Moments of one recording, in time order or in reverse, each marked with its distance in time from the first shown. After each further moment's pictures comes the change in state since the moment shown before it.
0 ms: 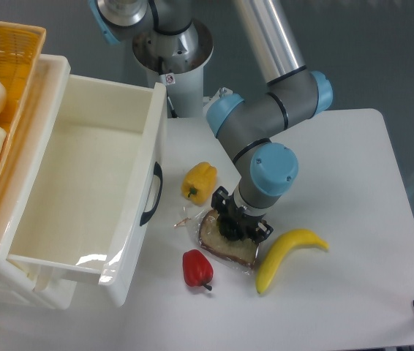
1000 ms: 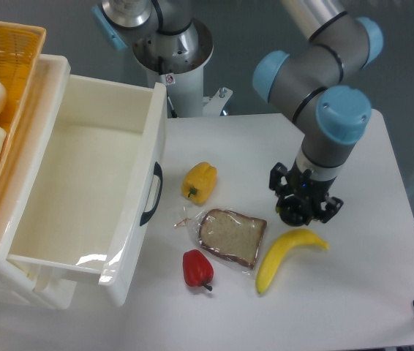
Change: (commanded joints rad) arm 0.164 0.084 0.138 -0.086 0.064 0.112
